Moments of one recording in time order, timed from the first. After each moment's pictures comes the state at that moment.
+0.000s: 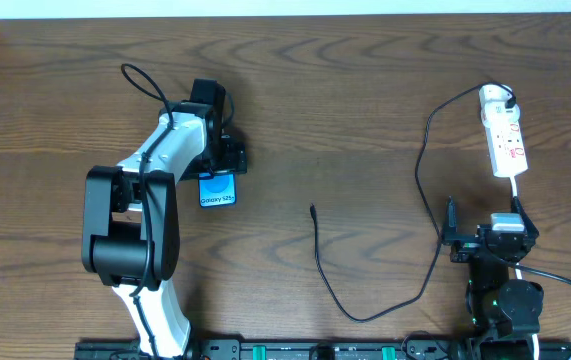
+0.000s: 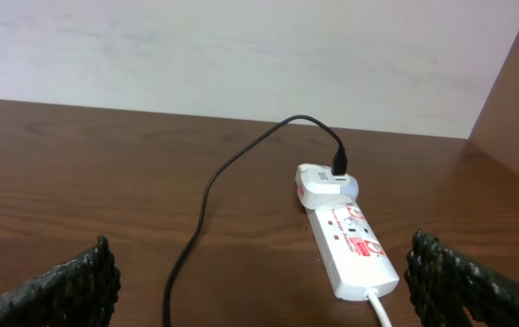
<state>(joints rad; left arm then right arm) -0.13 2.00 1.31 -0.81 -0.03 -0.25 0.07 0.01 0.01 -0.06 0.13 -0.09</state>
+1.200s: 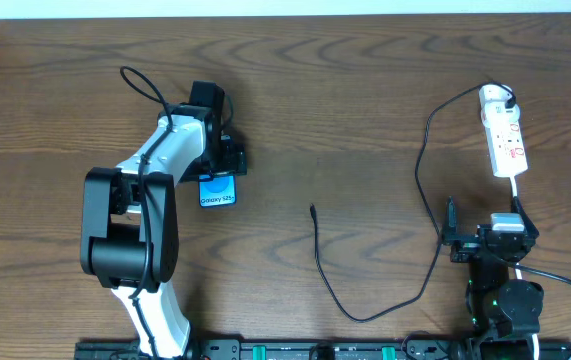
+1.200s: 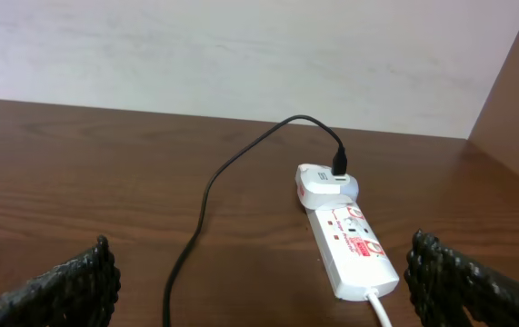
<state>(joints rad) -0.13 1.99 1.29 -0.79 -0.02 -0.25 0.07 0.01 0.01 -0.06 0.13 -0.09</state>
